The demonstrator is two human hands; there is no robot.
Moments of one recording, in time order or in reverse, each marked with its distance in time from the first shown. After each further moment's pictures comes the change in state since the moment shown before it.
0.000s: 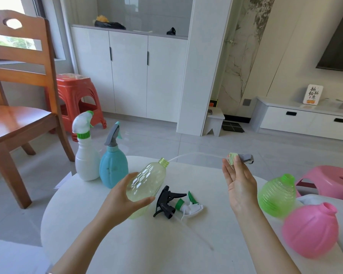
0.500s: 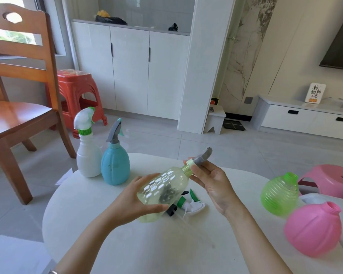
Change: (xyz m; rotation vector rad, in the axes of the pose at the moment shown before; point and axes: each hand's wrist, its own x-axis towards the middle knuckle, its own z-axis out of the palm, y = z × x) left_hand -0.008 0.027 -0.002 -0.092 -0.266 0.074; right_hand -0.029 0.018 0.030 -0.356 -0.588 0.186
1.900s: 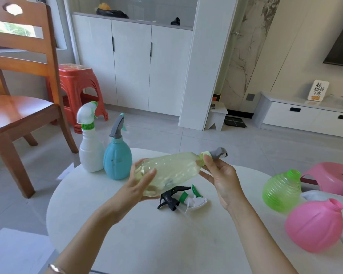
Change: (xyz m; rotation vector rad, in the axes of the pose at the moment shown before) left_hand 0.001 0.007 -0.002 -0.658 -0.029 -0.132; right_hand -0.002 -0.003 -0.002 -0.045 0.225 -0.005
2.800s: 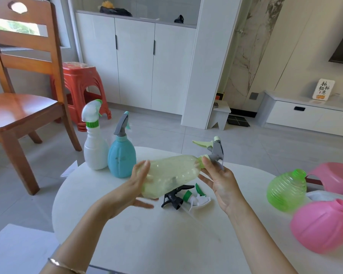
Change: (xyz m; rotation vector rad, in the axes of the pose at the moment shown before) left_hand -0.003 0.012 -0.014 0.131 -0.064 -0.177; right_hand 0.000 0.014 0.005 0.041 0.011 0.109
